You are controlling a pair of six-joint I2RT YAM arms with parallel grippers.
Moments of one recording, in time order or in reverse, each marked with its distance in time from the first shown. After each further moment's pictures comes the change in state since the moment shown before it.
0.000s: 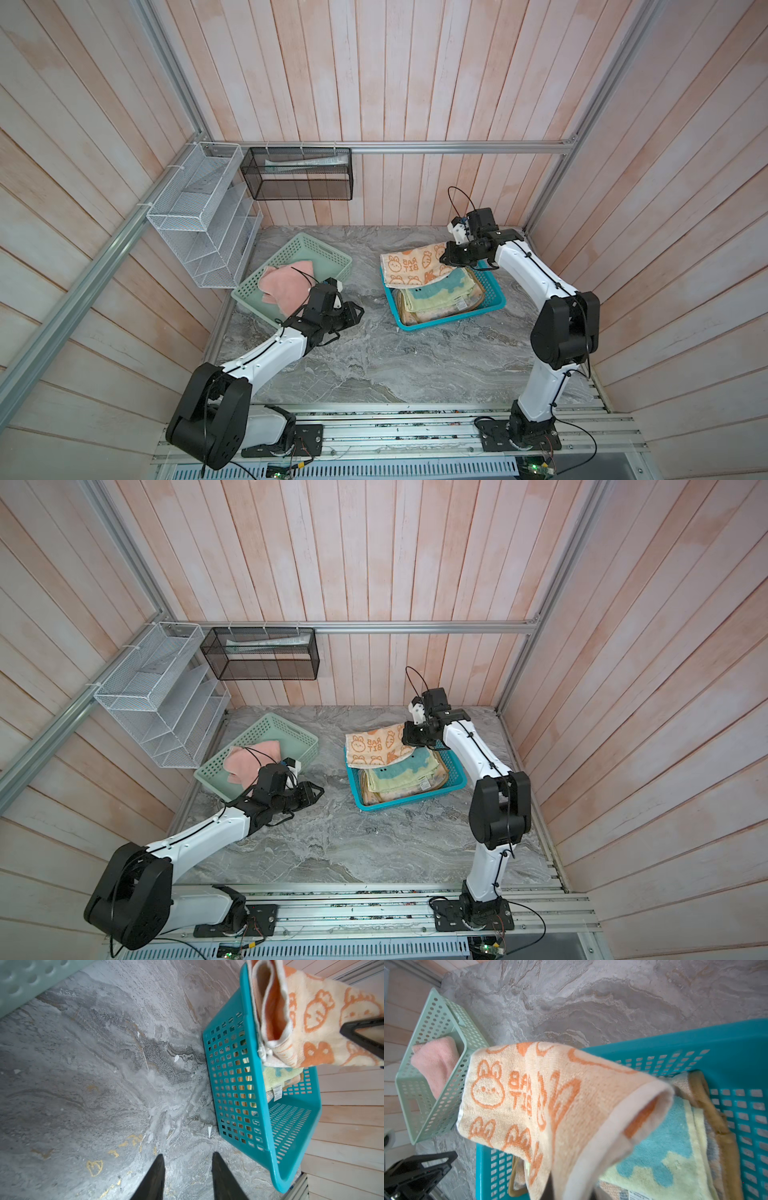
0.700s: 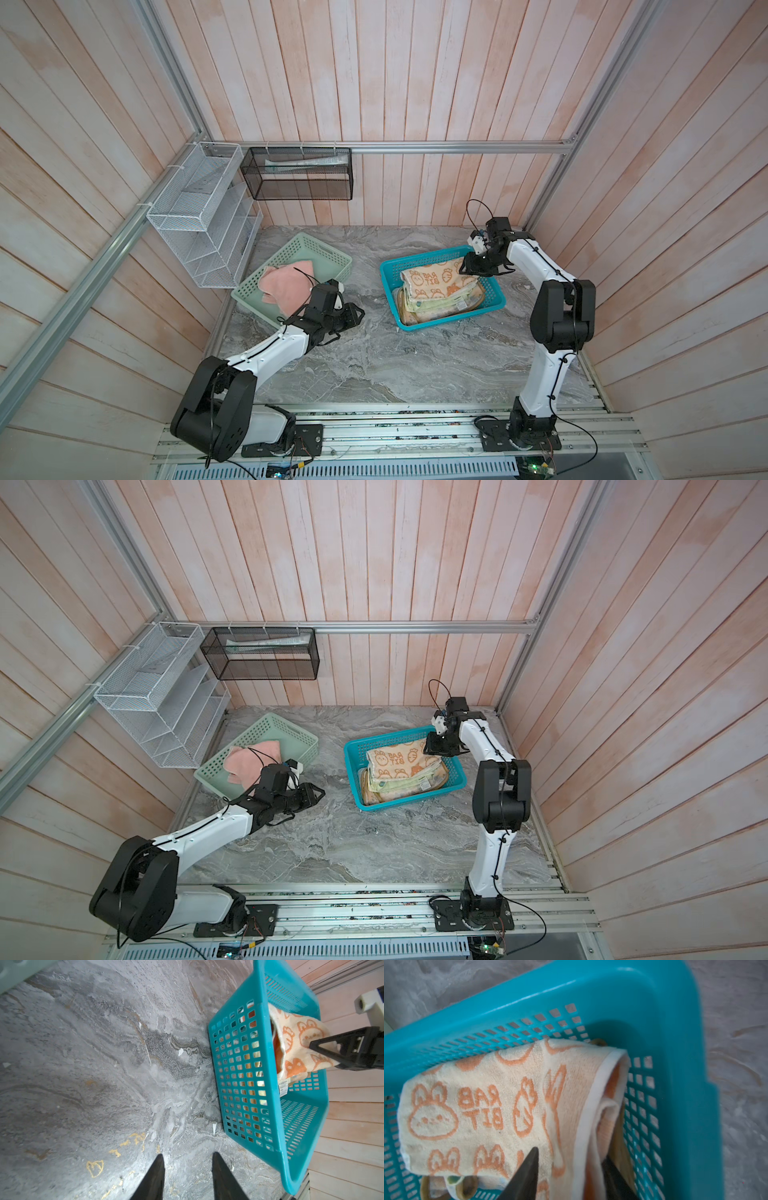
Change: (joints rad) left arm 0.005 0.050 0.010 0.000 0.029 0.007; right arm -0.159 0.134 0.044 -0.124 0.119 -0.169
